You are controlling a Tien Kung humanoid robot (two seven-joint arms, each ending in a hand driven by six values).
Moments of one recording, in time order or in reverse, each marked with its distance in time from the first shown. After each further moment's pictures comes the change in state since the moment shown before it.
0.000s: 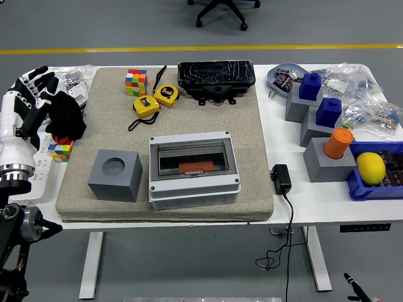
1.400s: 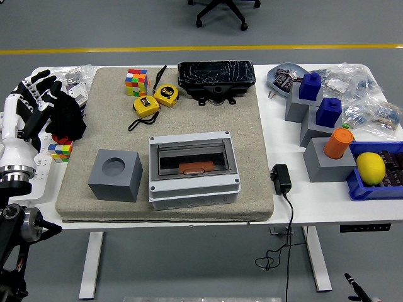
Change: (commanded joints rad) left arm 0.001 0.002 -0.001 0.018 0.015 -0.008 0.025; right arm -0.001 -0.002 -0.003 0.000 -0.003 0.000 -0.004
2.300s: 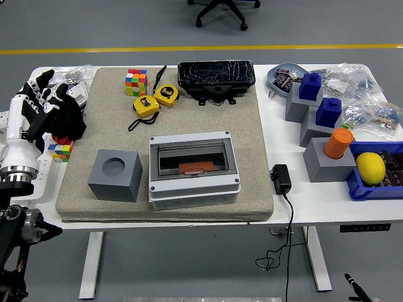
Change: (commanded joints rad) left arm 0.001 0.003 0.009 0.008 0.003 -0.031 -0.007; right arm -0.003 0.002 0.012 0.000 -0.016 -0.004 0.002
